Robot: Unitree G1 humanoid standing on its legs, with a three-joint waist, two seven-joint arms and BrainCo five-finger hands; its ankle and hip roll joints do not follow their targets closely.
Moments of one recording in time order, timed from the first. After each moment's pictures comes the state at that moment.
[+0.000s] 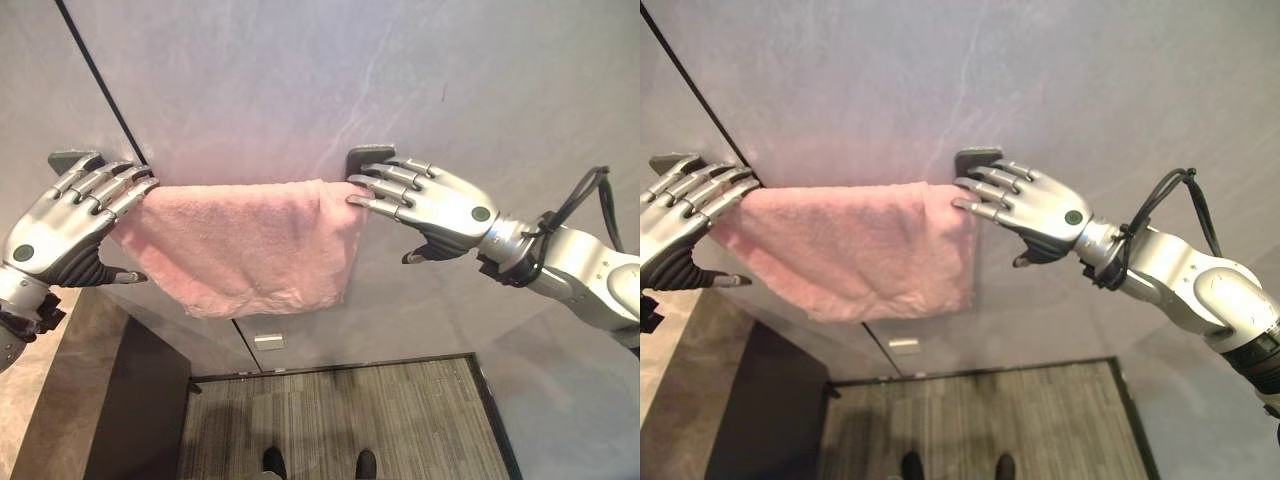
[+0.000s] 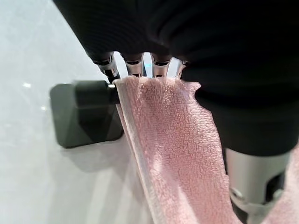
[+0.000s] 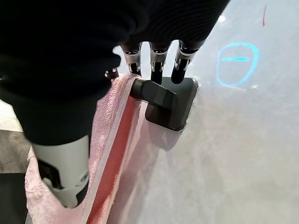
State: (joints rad) left arm 0.33 1.25 0.42 -0.15 0.53 -0.36 0.27; right arm -0.67 -1.19 0.52 -0.26 -0.64 -0.30 -0.09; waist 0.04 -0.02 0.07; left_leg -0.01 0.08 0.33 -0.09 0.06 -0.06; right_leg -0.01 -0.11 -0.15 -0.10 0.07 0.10
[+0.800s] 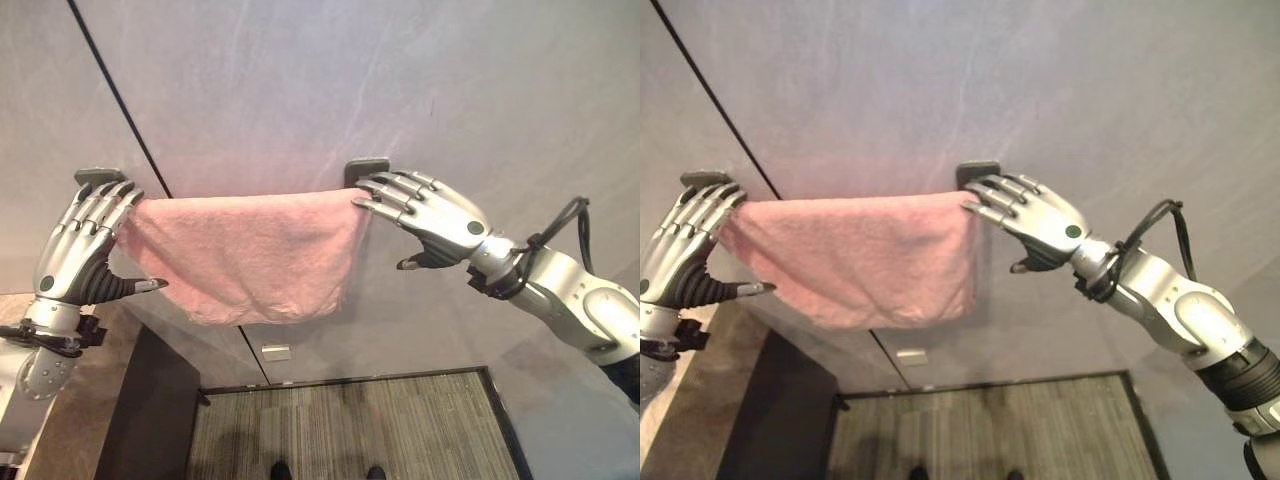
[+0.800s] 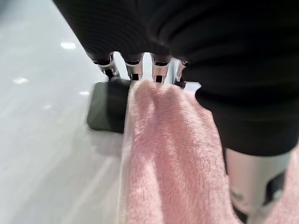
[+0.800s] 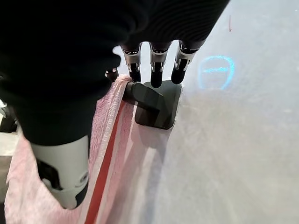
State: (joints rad) left arm 0.17 0.84 0.30 -0.12 0.41 -0.33 0.29; right arm -0.50 -1.02 0.41 -0.22 -0.67 -0.25 -0.11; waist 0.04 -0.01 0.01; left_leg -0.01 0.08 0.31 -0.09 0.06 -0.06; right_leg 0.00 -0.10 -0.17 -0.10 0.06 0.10
